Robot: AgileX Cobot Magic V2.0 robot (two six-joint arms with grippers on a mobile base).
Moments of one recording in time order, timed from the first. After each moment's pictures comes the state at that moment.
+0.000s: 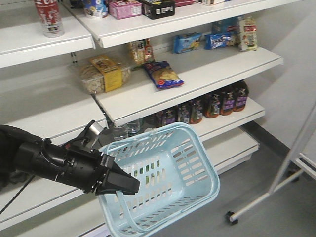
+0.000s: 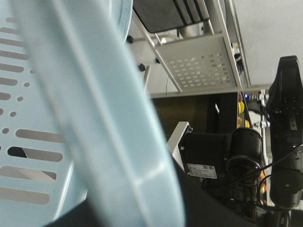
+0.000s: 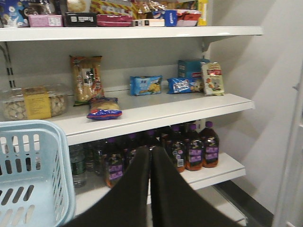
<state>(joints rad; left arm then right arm) -0.20 1.75 -0.87 -1.39 1.15 0.92 0.07 -0.01 0.03 -0.08 0.06 0.09</state>
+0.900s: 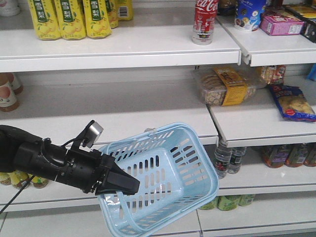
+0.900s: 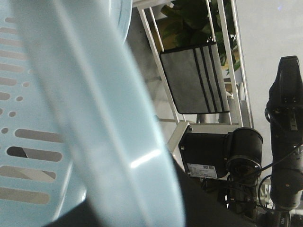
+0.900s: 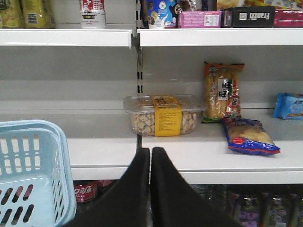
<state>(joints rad) -0.20 1.75 -0.87 -1.39 1.15 0.92 0.07 -0.01 0.03 -0.08 0.06 0.09</state>
